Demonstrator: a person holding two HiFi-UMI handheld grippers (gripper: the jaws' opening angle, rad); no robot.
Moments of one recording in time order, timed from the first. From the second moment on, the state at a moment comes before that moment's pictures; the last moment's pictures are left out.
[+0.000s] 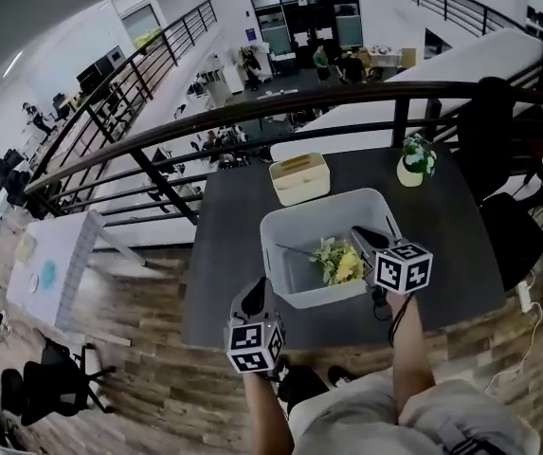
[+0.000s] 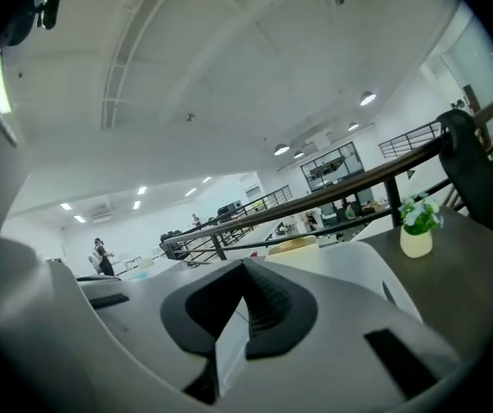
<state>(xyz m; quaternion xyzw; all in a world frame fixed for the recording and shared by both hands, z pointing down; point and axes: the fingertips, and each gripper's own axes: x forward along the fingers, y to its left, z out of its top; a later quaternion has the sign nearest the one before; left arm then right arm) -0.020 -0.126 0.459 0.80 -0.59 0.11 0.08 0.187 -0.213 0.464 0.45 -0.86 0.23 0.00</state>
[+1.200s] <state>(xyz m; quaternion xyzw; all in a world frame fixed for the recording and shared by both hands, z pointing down) -0.051 -0.266 0.458 0.92 -0.34 0.11 0.13 0.145 -0.225 0.387 0.62 -0.77 0.03 0.16</state>
